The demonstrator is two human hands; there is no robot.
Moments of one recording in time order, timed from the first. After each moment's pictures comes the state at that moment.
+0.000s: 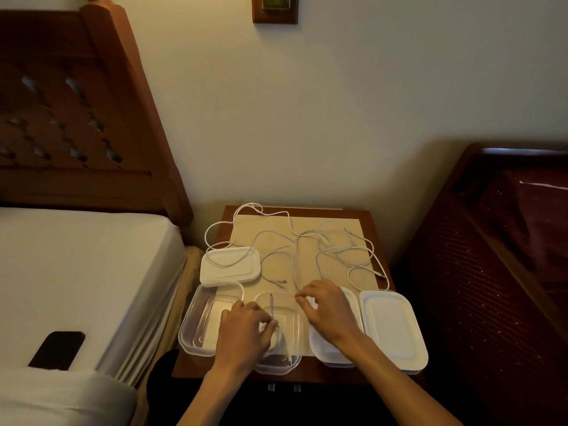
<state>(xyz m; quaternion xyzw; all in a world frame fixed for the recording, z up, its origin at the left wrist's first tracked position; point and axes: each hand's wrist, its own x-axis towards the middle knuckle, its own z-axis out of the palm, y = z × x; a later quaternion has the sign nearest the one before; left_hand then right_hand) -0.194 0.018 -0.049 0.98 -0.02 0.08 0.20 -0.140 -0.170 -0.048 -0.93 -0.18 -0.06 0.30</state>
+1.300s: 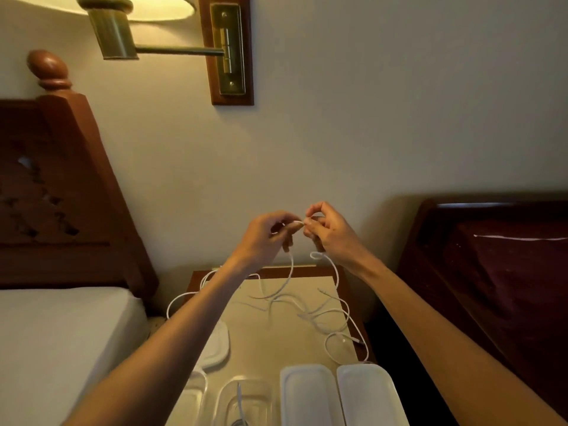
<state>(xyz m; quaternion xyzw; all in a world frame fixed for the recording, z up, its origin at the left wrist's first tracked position) 0.020 -0.053 0.146 0.80 -0.27 0.11 0.52 0.006 -0.229 0.159 -0.78 -0.18 -0.03 0.60</state>
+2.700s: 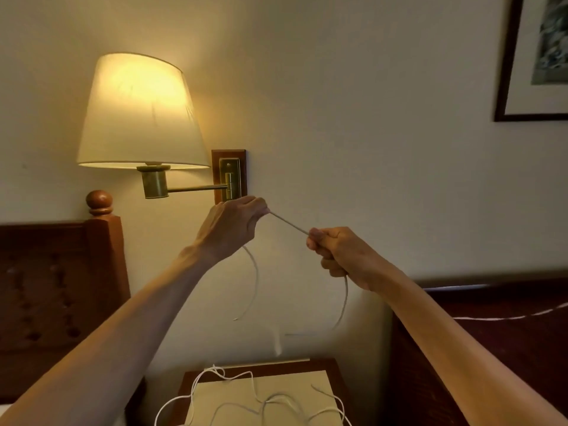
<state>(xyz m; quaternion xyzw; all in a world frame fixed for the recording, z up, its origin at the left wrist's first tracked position) -0.015 -0.028 0.362 0.79 -0.36 0.48 0.09 -0.072 -0.260 0.342 -0.78 -0.21 -0.03 0.59</state>
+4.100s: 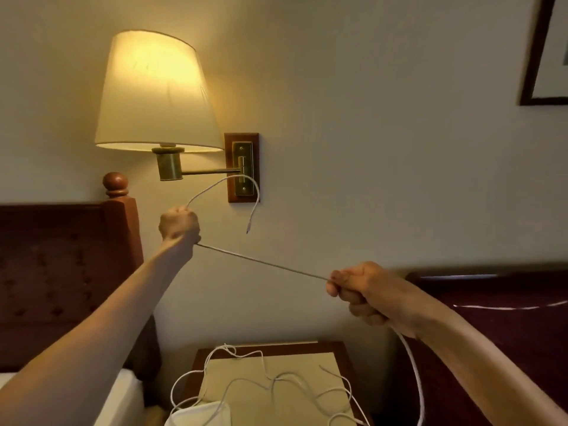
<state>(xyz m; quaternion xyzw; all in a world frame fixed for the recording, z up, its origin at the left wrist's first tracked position) 0.006 0.045 0.328 0.70 0.13 0.29 0.63 -0.140 -0.258 0.299 -0.80 -0.17 0.12 0.57</state>
